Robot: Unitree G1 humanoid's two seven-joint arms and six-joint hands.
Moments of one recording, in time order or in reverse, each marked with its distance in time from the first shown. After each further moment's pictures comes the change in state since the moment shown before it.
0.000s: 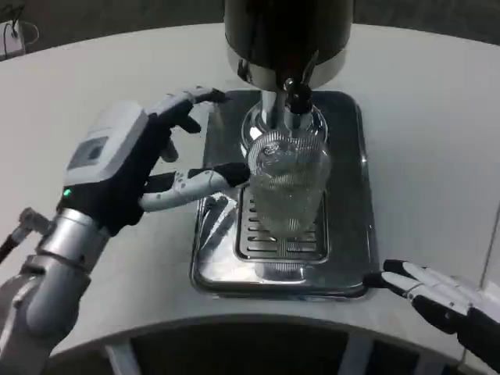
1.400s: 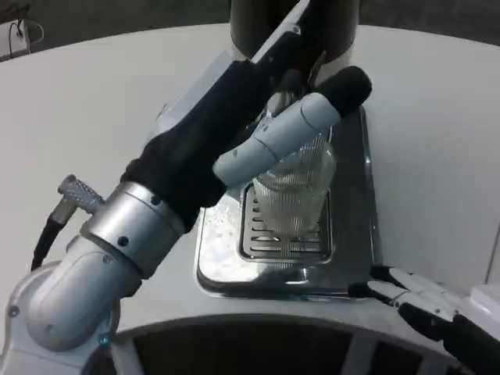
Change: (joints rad) left arm 0.020 -0.156 -0.040 -1.020 -0.410 0.965 -0.405; right arm 0.003 0.020 0.056 -0.001 -0.036 -0.012 -0.009
